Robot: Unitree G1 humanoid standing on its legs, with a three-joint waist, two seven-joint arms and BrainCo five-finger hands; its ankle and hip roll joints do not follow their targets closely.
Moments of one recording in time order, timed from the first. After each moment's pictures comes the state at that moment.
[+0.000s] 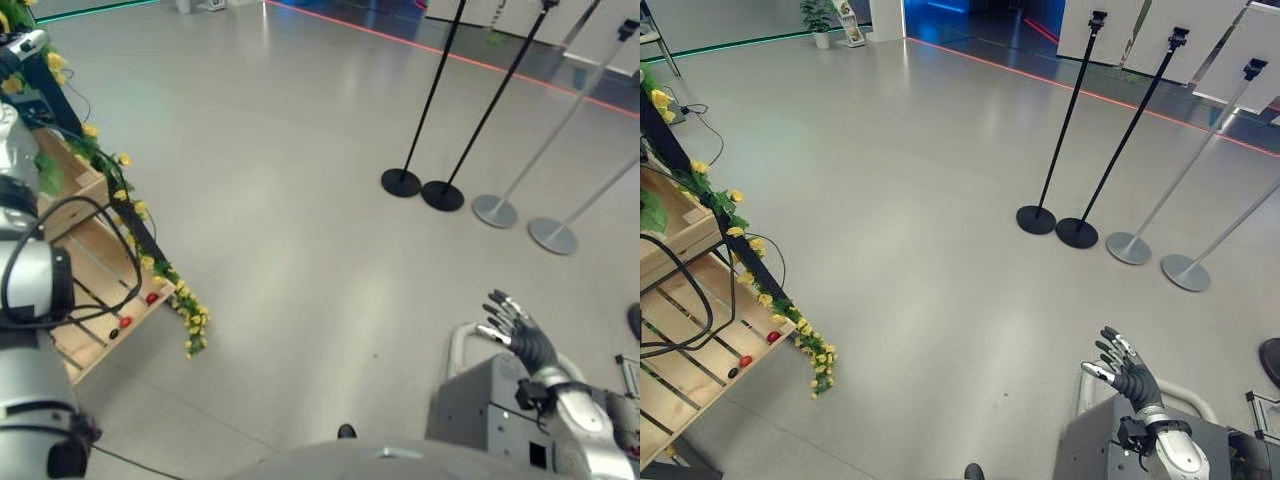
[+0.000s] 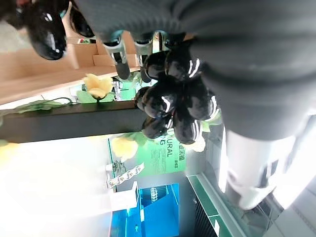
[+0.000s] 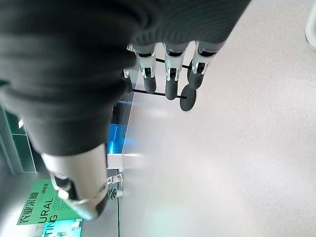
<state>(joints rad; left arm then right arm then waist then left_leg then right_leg) -1.25 0.99 -0.25 1.26 -0.52 -0.05 0.18 0.34 -0.48 -0.06 0.25 0.44 -0.23 0.19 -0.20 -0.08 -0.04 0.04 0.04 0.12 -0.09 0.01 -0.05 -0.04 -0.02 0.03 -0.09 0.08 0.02</state>
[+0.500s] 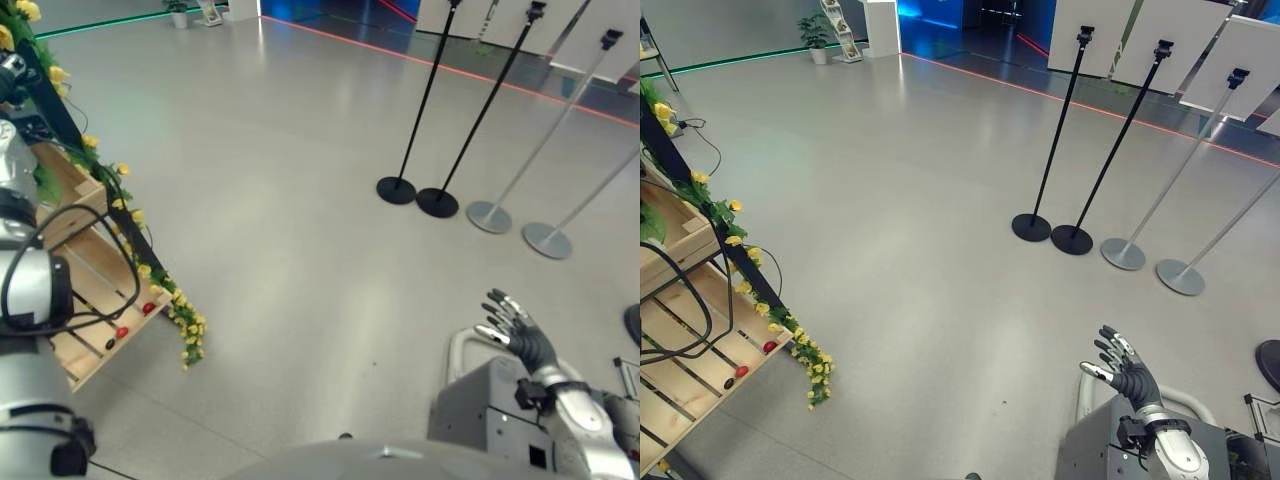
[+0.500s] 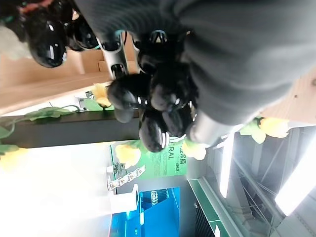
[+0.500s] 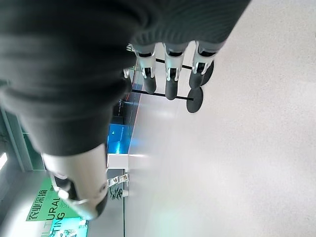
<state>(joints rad) -1.19 0.99 -0.21 1.26 -0.52 -0.05 0.18 0.34 -0.48 -0.06 0.24 0.43 -0.23 0.19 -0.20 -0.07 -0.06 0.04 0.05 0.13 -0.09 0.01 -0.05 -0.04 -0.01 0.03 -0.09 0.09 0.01</state>
